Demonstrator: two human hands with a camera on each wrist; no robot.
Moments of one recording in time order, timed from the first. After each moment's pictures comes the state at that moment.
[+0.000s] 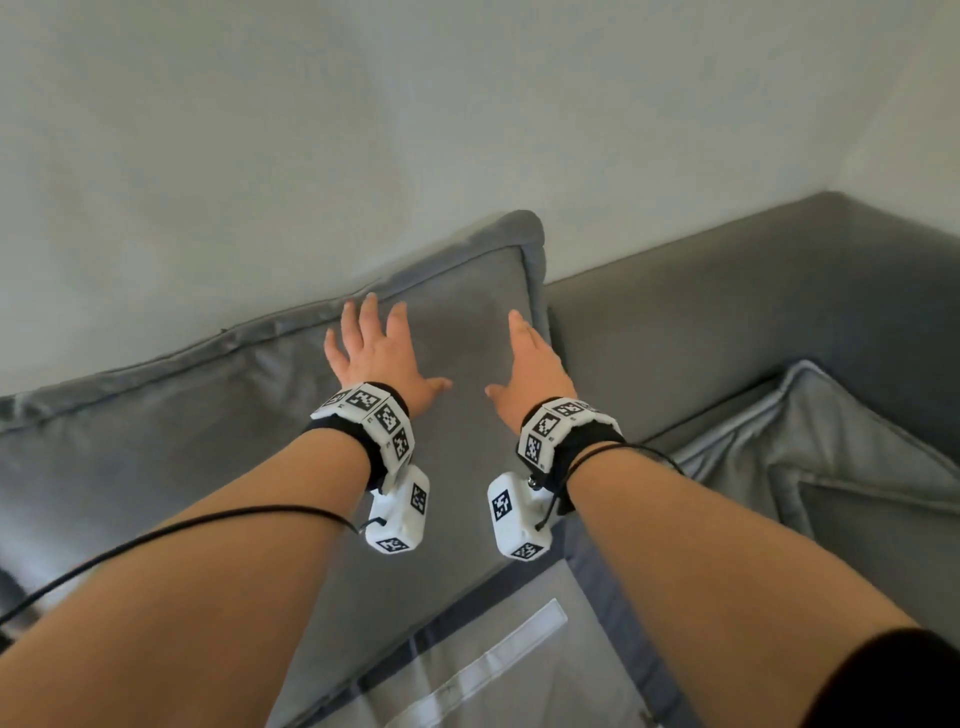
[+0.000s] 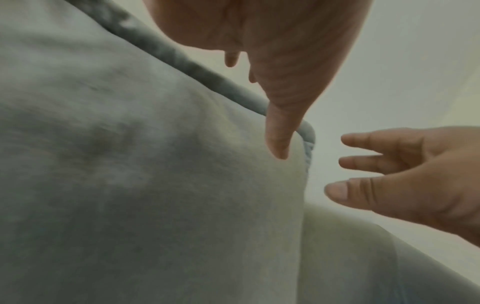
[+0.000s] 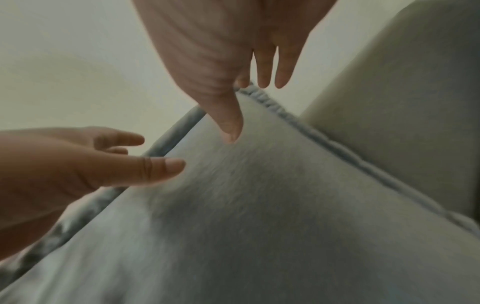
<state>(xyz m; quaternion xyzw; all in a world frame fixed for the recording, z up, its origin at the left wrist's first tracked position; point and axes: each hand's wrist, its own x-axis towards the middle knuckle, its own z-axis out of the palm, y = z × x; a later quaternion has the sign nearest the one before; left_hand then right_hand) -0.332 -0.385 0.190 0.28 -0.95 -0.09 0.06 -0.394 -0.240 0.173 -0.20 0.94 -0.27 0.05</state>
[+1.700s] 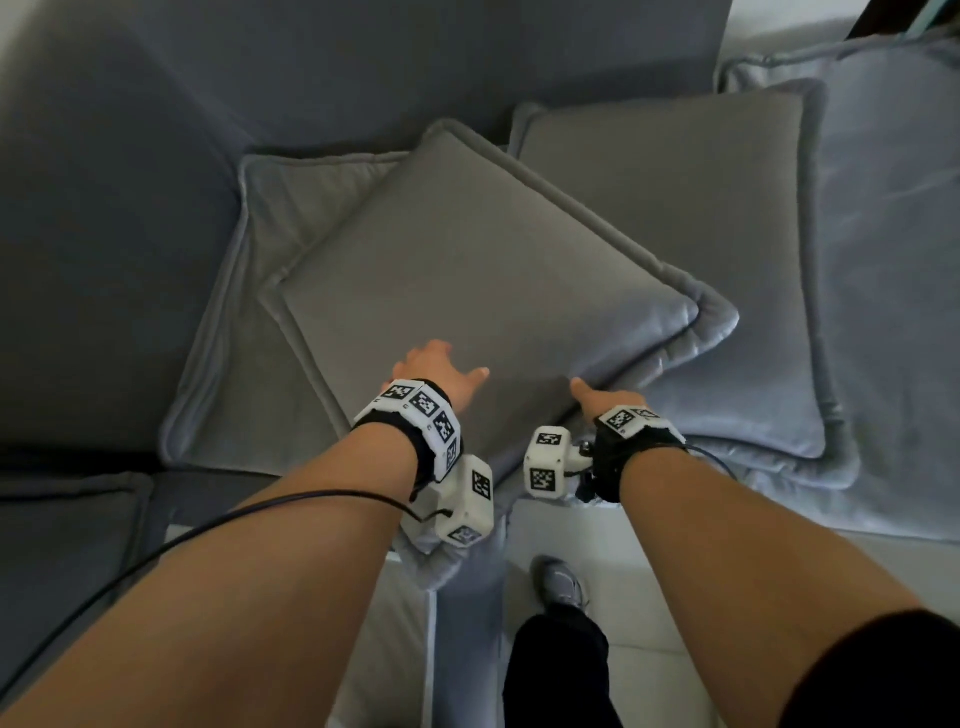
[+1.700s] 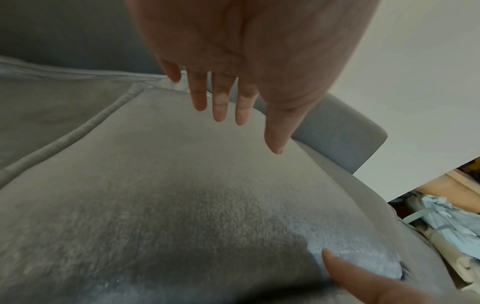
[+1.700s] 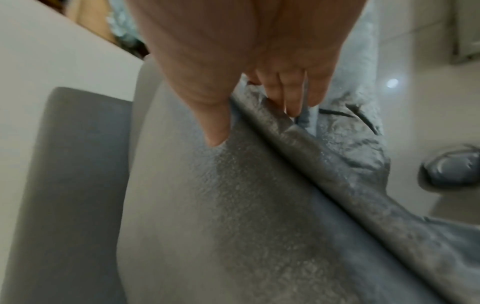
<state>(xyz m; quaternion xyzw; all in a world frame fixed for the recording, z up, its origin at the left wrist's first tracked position) -0.224 0.391 0.071 -0.07 -0.95 -0.08 -0.30 -0.107 0.541 0.011 0.62 0.56 -0.50 0.22</state>
